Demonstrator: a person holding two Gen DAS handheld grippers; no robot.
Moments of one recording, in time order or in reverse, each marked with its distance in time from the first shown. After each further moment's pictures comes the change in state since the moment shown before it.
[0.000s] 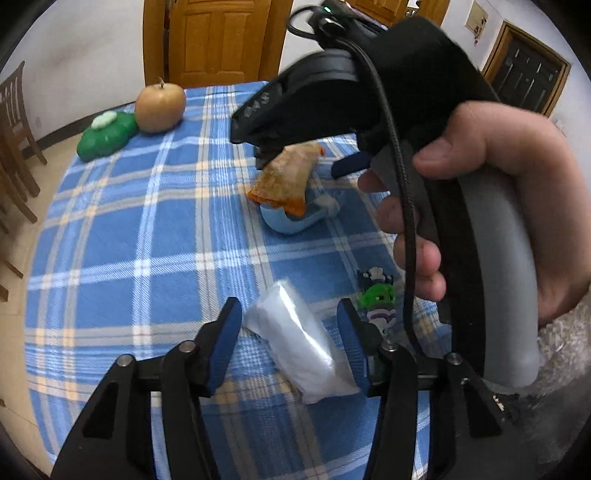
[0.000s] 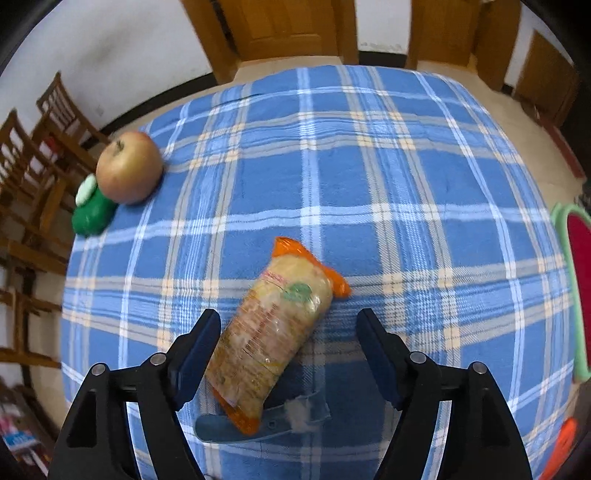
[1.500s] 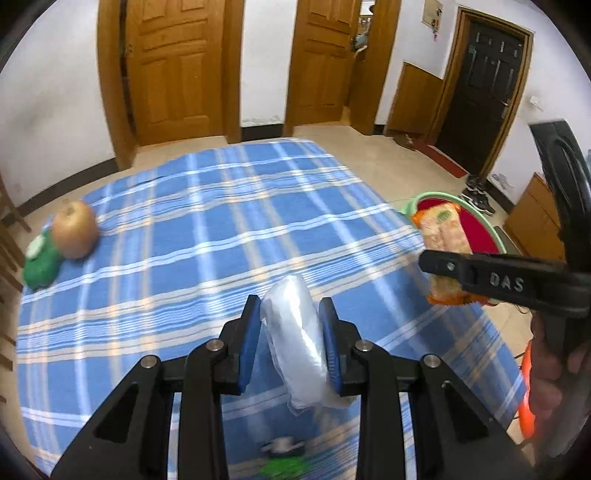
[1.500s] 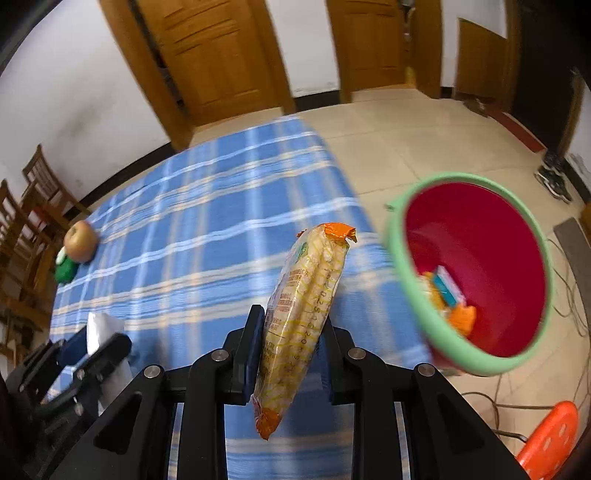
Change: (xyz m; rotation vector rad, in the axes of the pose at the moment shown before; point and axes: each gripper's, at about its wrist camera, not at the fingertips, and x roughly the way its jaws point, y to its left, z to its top) left arm 0.042 -0.093 0.096 0.171 -0.109 -0.016; right arm -0.095 -0.189 -0.058 0.196 -0.216 -0.038
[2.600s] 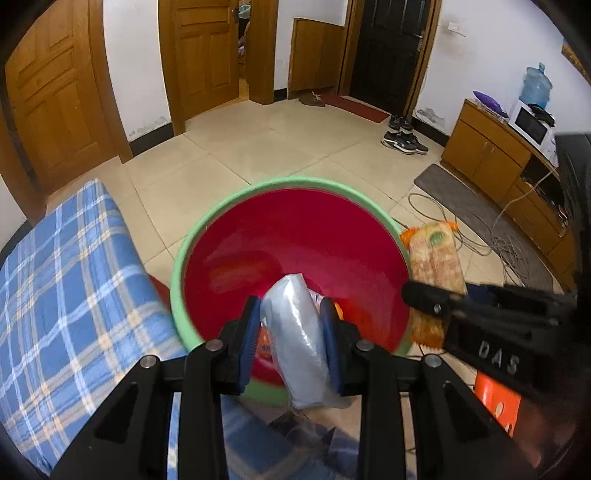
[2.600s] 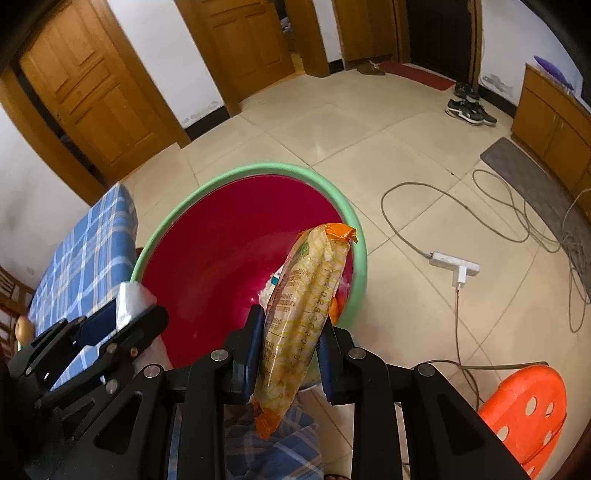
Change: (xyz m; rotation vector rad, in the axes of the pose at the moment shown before) left arm 0.106 -0.251 0.063 0.286 0.108 -0.178; right arm -0.032 -0.224 -0.010 0.338 -0.032 -0.145
